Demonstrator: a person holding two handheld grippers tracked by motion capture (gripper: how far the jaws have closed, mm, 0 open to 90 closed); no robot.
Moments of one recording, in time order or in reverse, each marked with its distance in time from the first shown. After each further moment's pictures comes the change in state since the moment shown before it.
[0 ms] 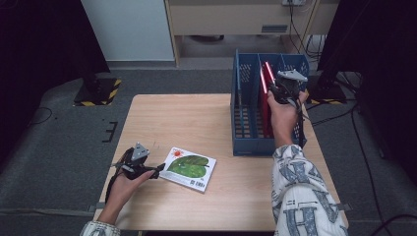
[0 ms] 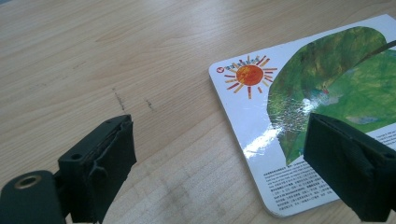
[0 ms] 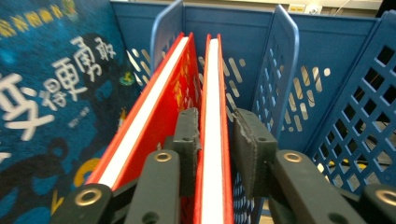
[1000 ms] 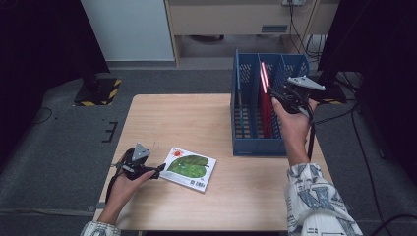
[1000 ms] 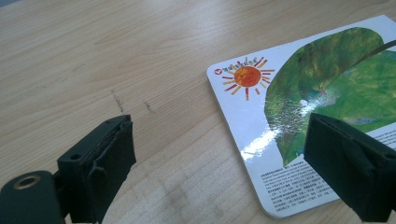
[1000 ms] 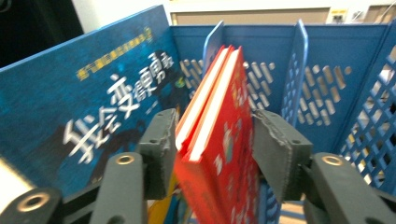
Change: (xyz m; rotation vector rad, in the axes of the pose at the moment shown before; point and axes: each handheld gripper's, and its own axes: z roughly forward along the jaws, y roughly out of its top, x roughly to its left) left arm -0.001 0.001 -0.001 -0.001 0.002 0.006; right arm -0.005 -0.002 -0.056 -0.044 0.174 0.059
